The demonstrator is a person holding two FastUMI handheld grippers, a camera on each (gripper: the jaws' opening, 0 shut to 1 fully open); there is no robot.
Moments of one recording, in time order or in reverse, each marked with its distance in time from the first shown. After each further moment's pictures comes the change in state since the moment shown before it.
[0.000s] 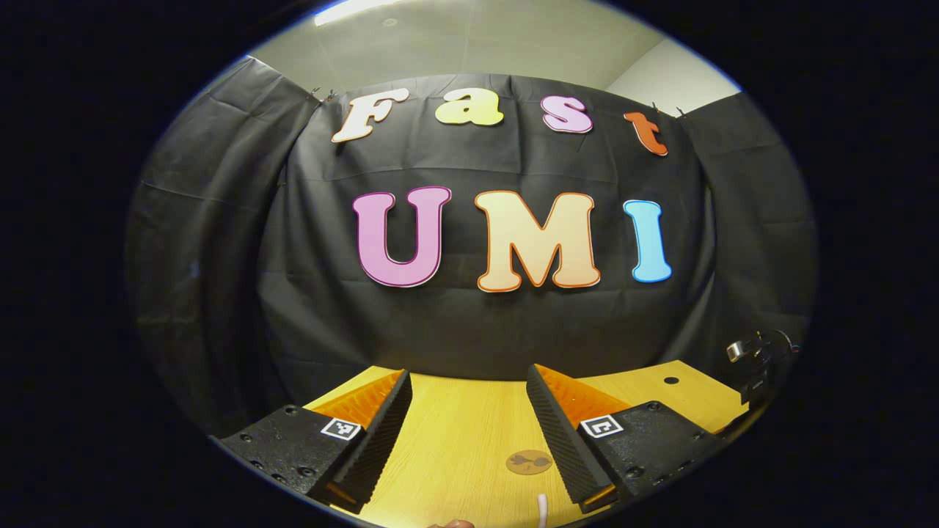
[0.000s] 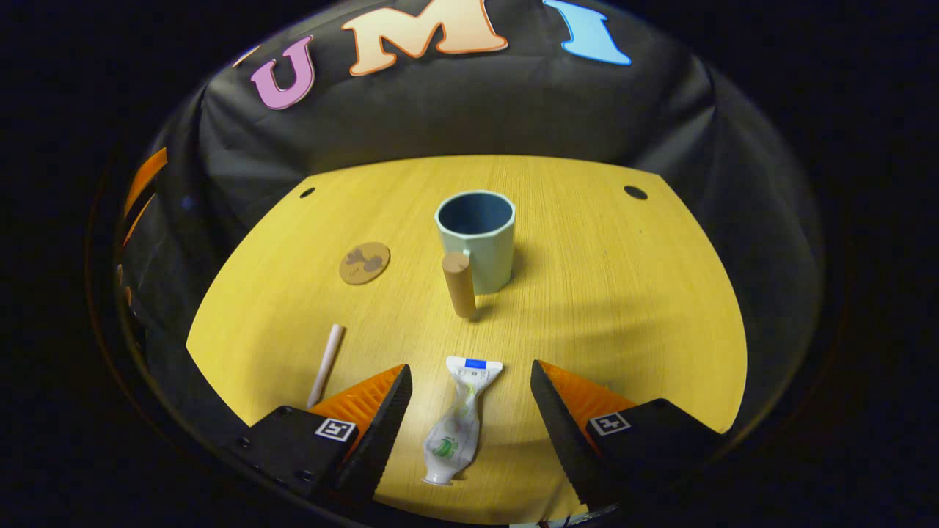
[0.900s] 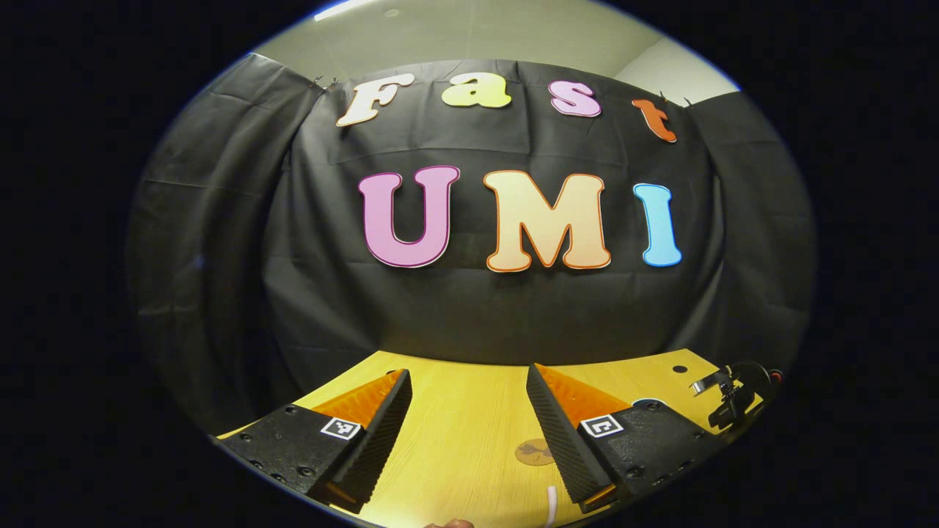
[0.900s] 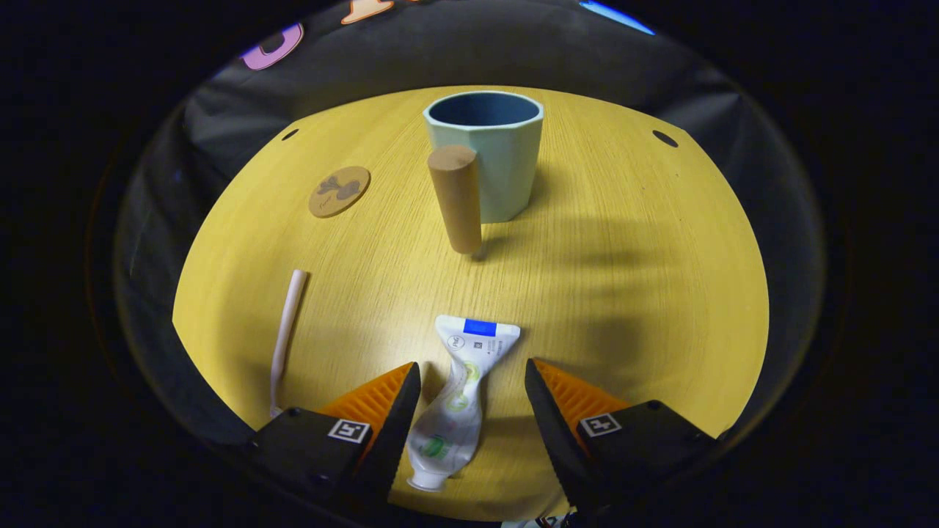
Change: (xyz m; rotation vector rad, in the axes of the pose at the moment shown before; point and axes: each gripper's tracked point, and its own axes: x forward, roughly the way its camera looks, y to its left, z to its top) left arm 0.005 0.010 -0.023 0.000 0.062 0.017; right arm 0.045 0.001 -0.043 -0.052 0.204 -0.017
